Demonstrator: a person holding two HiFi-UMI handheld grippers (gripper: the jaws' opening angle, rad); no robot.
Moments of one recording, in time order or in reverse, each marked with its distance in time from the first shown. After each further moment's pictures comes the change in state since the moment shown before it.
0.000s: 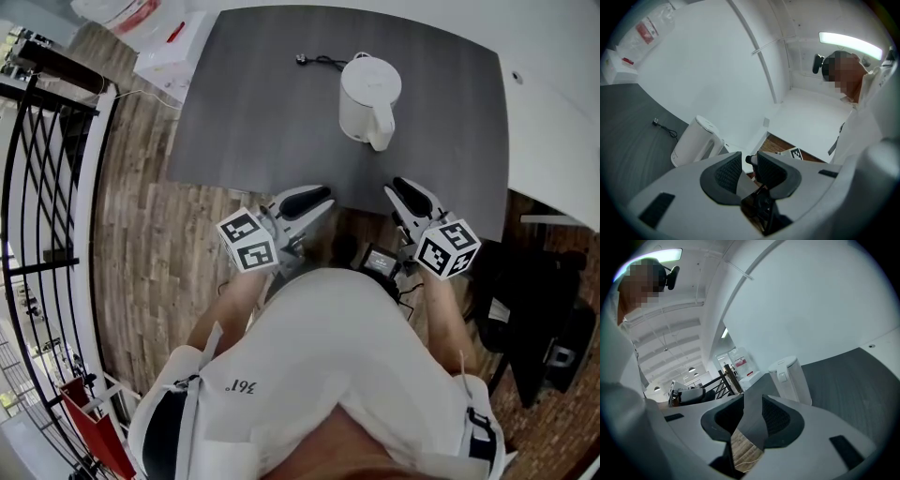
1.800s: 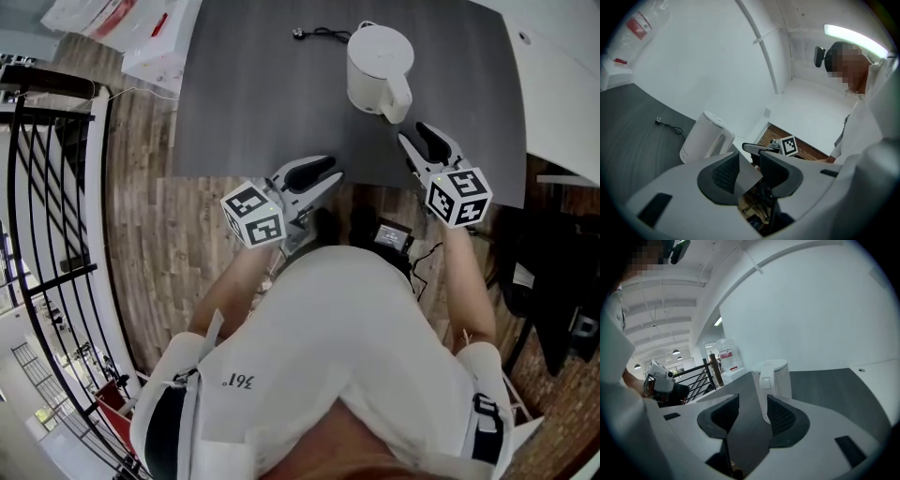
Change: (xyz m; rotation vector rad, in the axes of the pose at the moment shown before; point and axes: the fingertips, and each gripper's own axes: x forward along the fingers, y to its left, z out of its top) left arm -0.009 0.038 0.004 0.025 0.131 -0.010; right arm 0.048 -0.048 0.013 -0.188 0.041 -0.216
